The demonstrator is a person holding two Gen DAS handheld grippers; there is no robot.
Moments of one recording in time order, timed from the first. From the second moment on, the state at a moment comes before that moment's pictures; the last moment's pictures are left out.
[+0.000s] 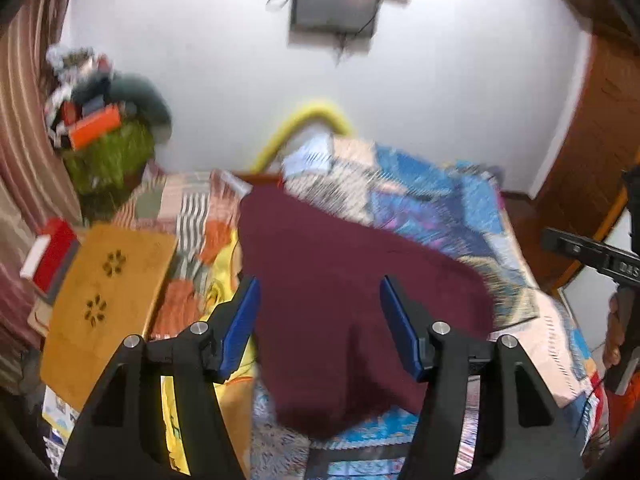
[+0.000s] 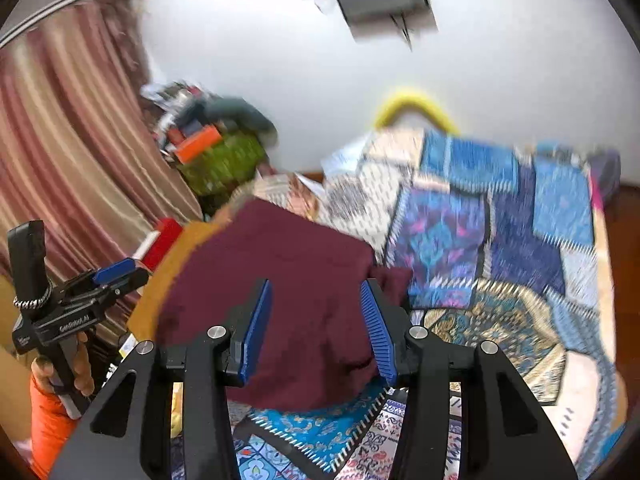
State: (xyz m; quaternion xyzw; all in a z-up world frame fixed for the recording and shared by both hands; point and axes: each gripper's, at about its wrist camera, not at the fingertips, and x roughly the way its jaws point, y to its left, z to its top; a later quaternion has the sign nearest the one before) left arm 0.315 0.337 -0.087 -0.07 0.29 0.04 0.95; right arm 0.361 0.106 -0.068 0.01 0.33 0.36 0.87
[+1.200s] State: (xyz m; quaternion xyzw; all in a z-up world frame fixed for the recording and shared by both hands) left arm -0.005 0.176 -0.061 -0.06 -0.01 0.15 0.99; right arm 0.059 0.030 -0.022 0.00 0.02 0.29 0.96
